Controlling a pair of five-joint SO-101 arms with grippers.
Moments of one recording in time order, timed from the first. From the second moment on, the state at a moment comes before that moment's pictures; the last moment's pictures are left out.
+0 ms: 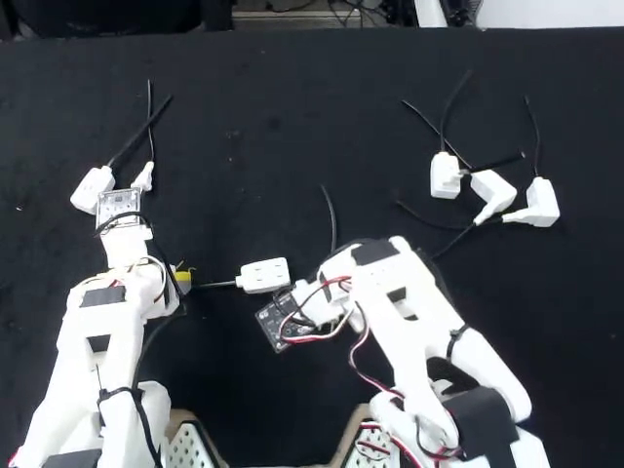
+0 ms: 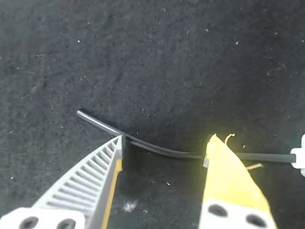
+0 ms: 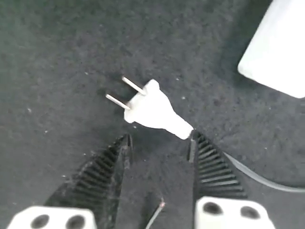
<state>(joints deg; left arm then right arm) -14.5 -39.5 74.4 33.7 -3.6 -20.2 -19.3 56.0 56.7 102.8</state>
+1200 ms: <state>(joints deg) -14.5 -39.5 74.4 32.2 -3.6 -23.7 -22.5 58.4 55.3 82.9</state>
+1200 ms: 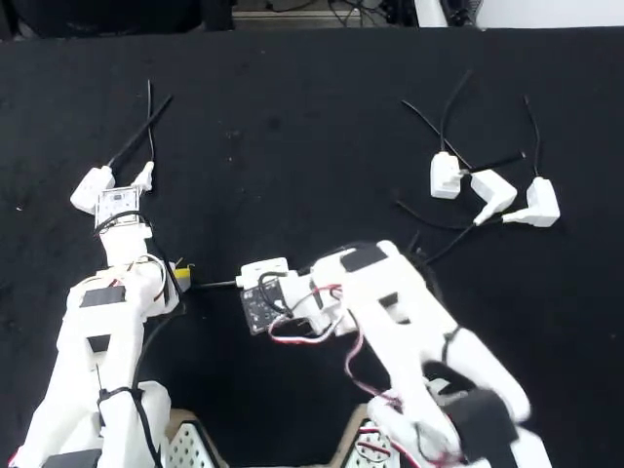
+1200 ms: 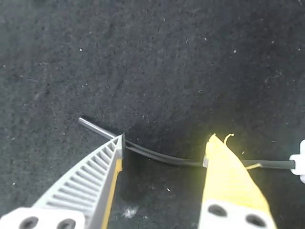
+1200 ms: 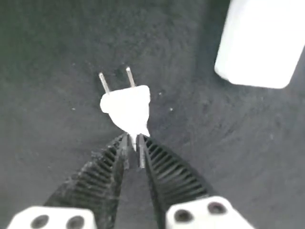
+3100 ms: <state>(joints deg) -14.2 -39.5 74.4 32.2 -3.6 -28.7 -35.6 64.7 63.6 75.6</state>
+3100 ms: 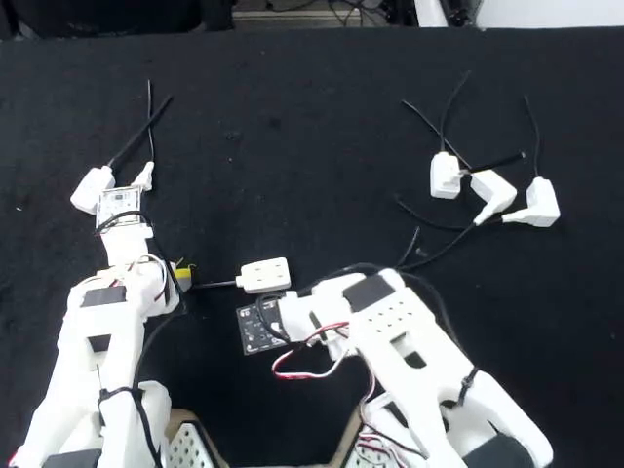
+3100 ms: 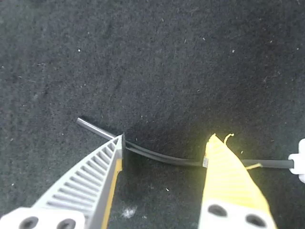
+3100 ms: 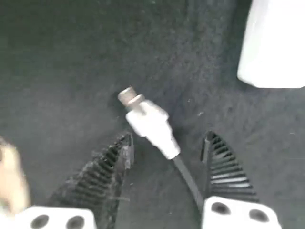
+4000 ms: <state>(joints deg) -14.0 -39.5 74.4 32.2 -3.6 -34.5 -22.7 64.1 48.6 66.9</state>
